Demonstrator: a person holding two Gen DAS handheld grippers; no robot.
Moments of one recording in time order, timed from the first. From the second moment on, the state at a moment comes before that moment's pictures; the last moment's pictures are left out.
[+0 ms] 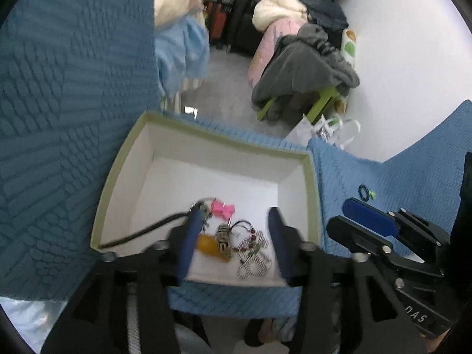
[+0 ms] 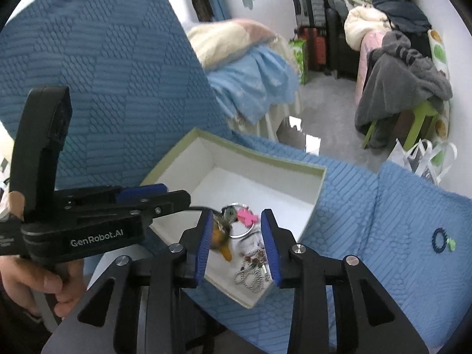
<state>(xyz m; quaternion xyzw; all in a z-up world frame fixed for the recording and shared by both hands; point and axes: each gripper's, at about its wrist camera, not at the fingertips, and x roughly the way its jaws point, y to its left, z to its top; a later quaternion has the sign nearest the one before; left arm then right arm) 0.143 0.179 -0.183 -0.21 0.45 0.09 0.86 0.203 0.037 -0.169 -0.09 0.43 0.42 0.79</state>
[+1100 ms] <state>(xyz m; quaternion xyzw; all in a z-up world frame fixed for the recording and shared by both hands) 0.302 -0.033 -0.197 -0.19 0.44 -0.10 0.87 0.325 -0.250 -0.167 -0.03 0.41 0.21 0.89</state>
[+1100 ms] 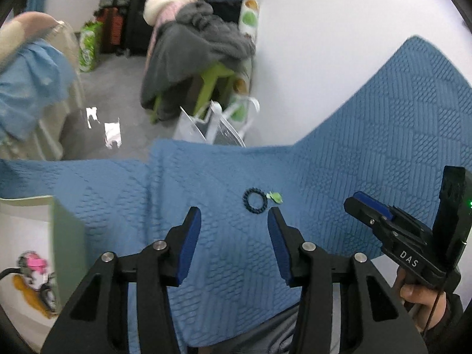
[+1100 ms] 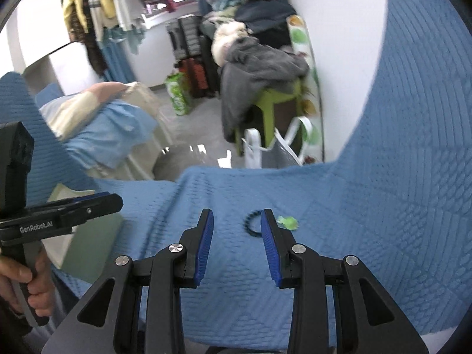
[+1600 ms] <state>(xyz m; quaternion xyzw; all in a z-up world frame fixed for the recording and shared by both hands) 0.374 -0.090 -0.275 -0.17 0.52 -0.13 0.83 0.388 -0.281 -0.256 -0.01 0.49 0.18 0.85</state>
